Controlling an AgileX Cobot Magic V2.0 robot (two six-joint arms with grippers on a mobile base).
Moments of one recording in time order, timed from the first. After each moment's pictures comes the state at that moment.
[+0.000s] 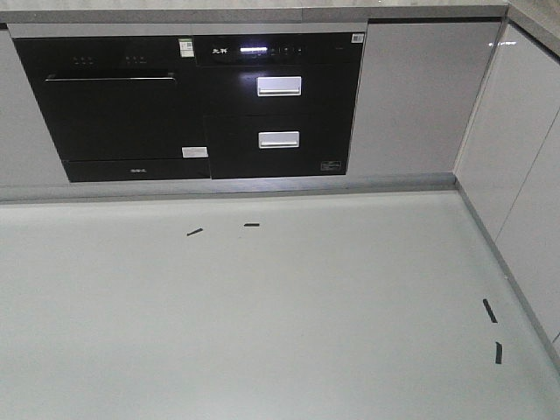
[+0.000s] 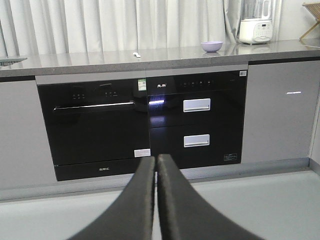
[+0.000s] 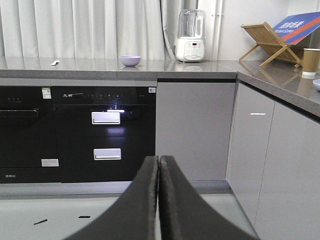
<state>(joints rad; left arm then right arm) -0.03 0.02 0.03 0.06 0.06 -0.11 -0.04 -0.01 0.03 -0.35 0.04 0.25</state>
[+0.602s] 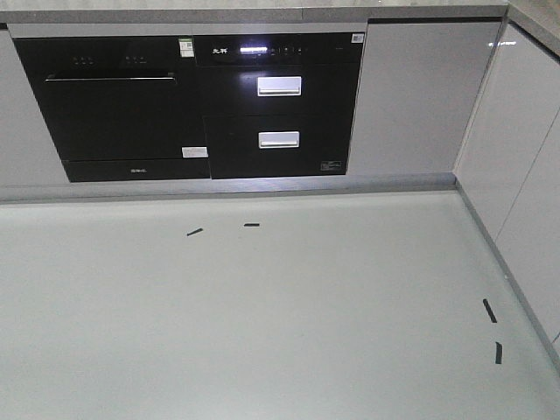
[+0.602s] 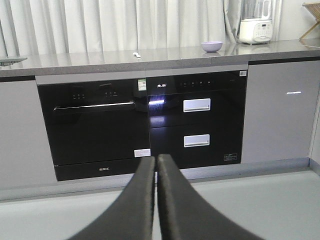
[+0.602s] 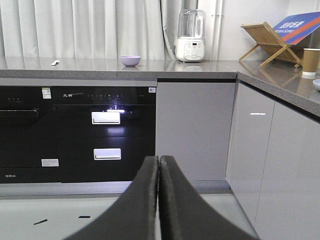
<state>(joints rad) -0.03 0.02 0.03 0.06 0.06 -0.11 -0.04 -0.01 0.03 -0.35 0.04 0.25</state>
